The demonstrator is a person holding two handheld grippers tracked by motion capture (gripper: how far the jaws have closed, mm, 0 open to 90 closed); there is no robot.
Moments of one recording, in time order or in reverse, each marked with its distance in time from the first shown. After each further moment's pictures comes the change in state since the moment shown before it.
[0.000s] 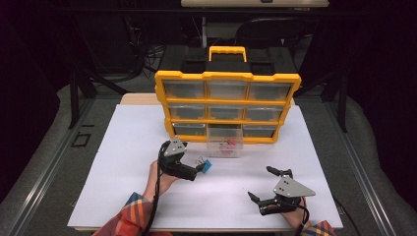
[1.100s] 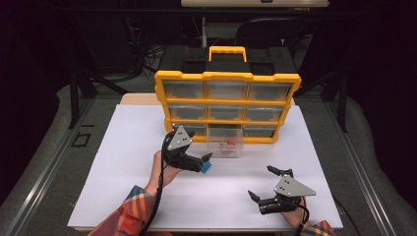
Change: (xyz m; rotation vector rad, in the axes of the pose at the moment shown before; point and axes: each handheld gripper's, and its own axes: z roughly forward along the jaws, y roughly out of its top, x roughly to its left) left arm -0.010 0.037 -0.012 -0.079 0.021 0.096; right arm -0.001 0.000 0.000 -0.010 -0.012 0.008
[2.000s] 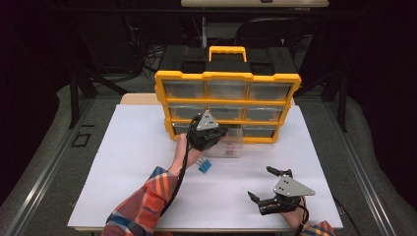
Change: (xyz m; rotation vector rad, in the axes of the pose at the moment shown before) left arm 0.002 0.051 0.067 0.016 -0.069 0.034; right arm 0.001 -0.001 0.000 0.014 0.008 0.003
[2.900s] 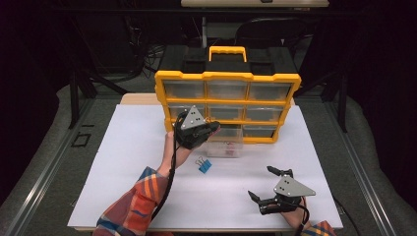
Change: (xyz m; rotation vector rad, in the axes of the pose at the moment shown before) left arm 0.002 0.012 -0.040 -0.071 0.054 0.007; right arm -0.001 0.000 -0.001 -0.005 -0.009 0.004
